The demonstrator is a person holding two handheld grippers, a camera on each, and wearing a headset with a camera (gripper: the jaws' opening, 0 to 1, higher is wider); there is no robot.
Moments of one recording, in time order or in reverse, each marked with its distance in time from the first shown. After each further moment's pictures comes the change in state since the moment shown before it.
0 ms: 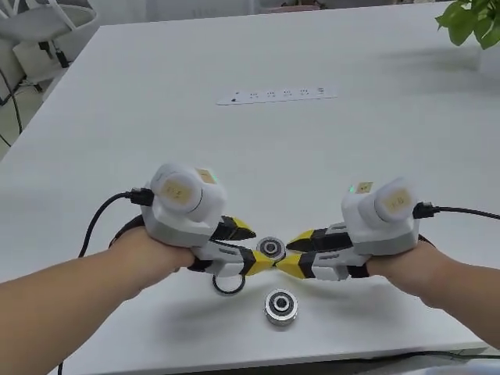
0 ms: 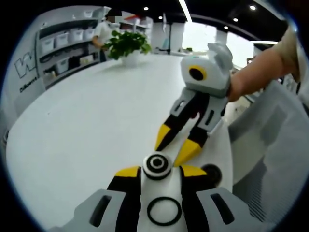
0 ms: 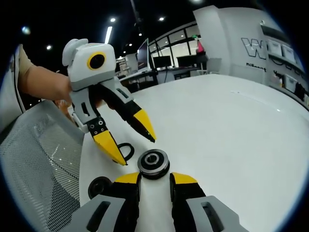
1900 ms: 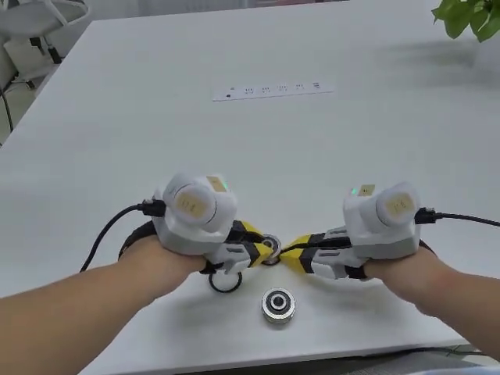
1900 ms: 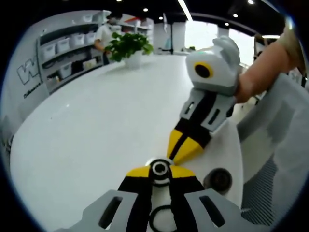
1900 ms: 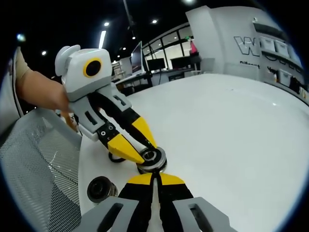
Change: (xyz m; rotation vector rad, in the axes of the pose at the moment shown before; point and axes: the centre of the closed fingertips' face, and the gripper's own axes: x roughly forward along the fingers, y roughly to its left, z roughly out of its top) left arm 0.016 0.005 0.003 0.038 -0.011 0.063; right arm -0.003 -0.002 -0.003 0.063 -0.035 -0.041
